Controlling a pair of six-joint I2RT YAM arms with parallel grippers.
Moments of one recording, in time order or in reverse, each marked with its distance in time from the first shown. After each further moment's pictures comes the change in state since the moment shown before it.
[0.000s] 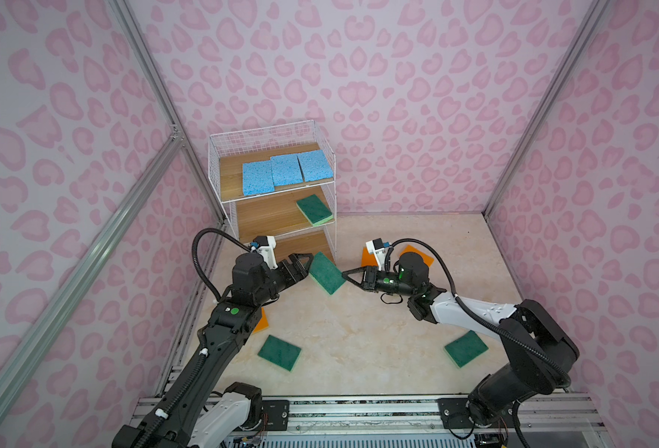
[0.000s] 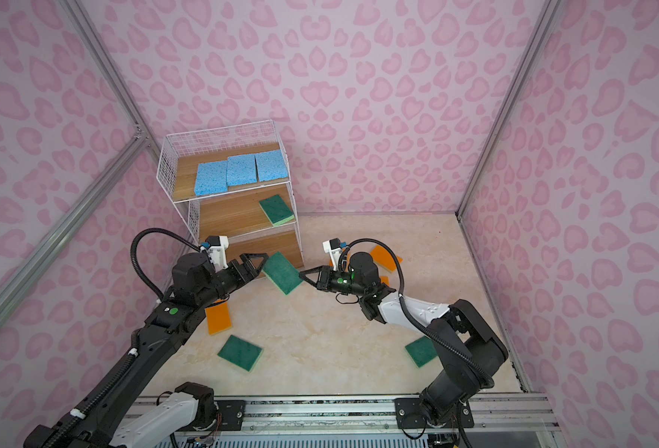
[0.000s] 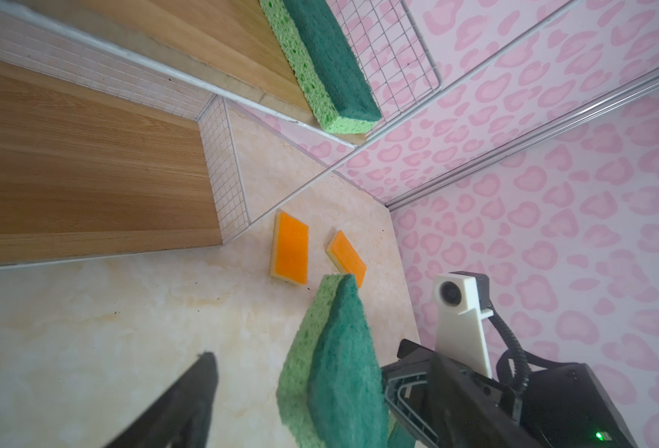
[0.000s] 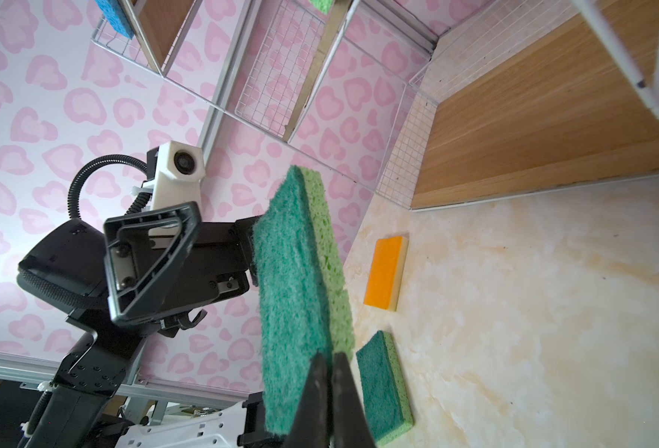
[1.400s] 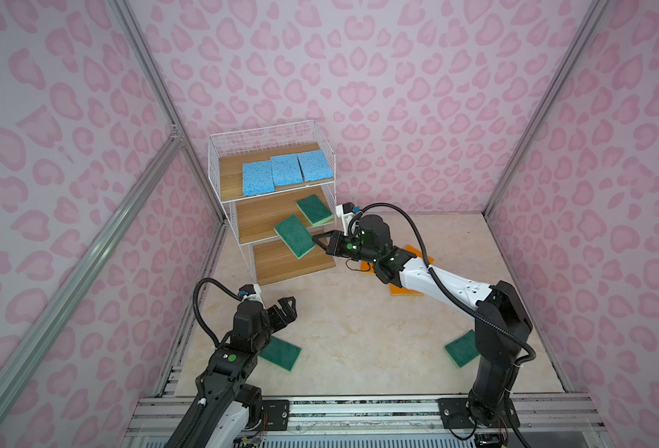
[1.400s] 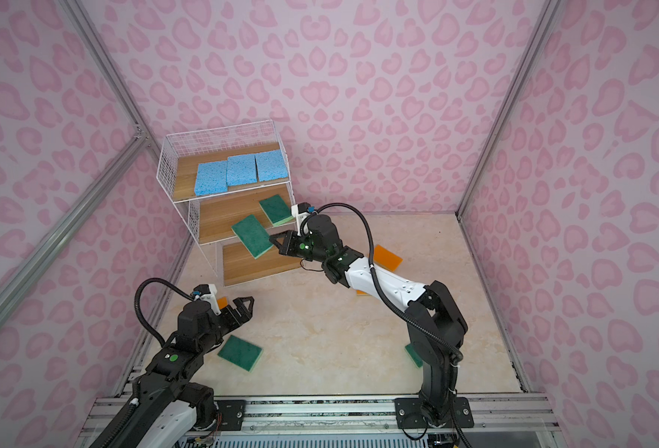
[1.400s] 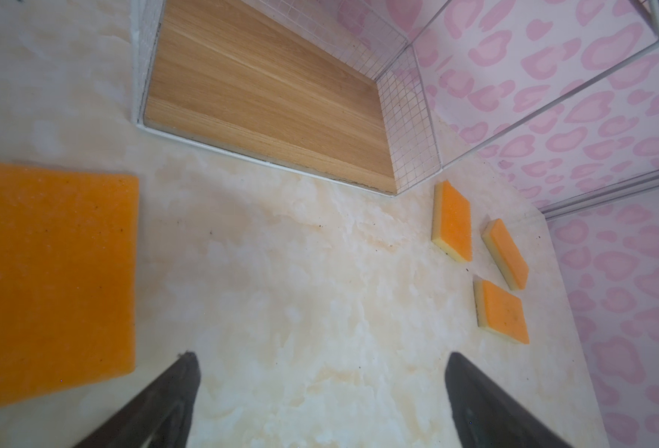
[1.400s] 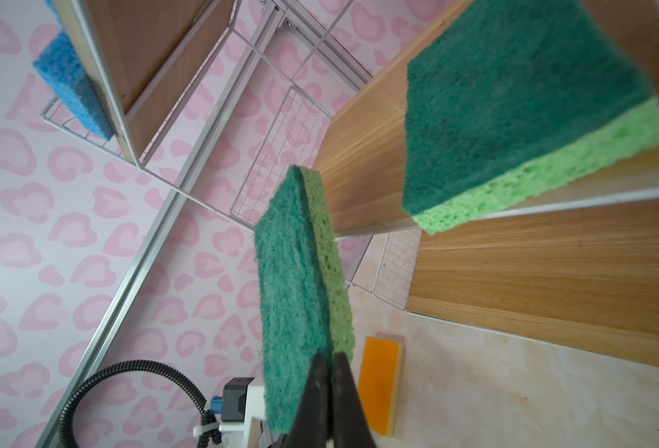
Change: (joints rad) left arm 0.013 -0.342 -0.440 -0.111 -0.294 0.076; right arm 0.110 0.293 0.685 -0.430 0.289 -0.133
